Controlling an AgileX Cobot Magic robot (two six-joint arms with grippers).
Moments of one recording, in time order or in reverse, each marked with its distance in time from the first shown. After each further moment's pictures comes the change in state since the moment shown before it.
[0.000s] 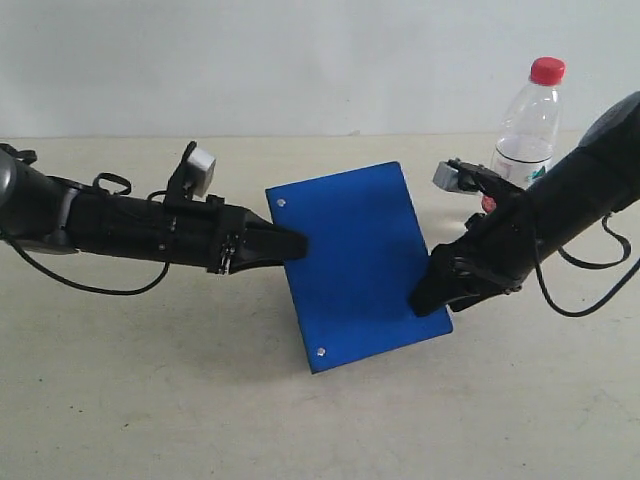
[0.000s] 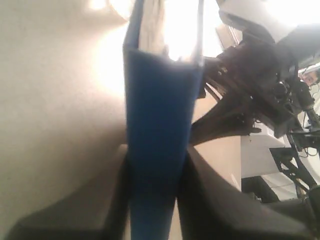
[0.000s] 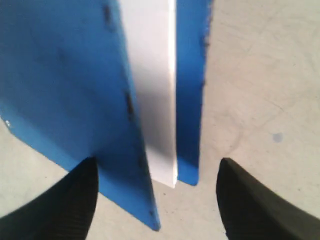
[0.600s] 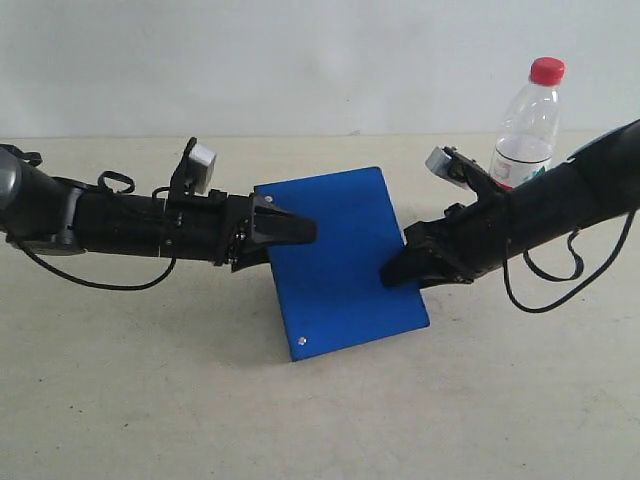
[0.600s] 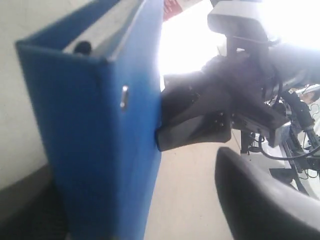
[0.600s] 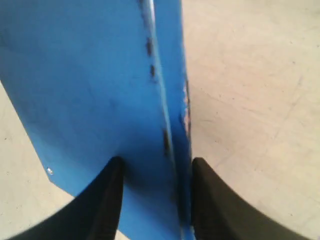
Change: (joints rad) left arm -0.015 0.000 0.000 -0.080 -0.018 -0.005; right arm 0.004 0.082 0.002 0.375 -0.028 -0.206
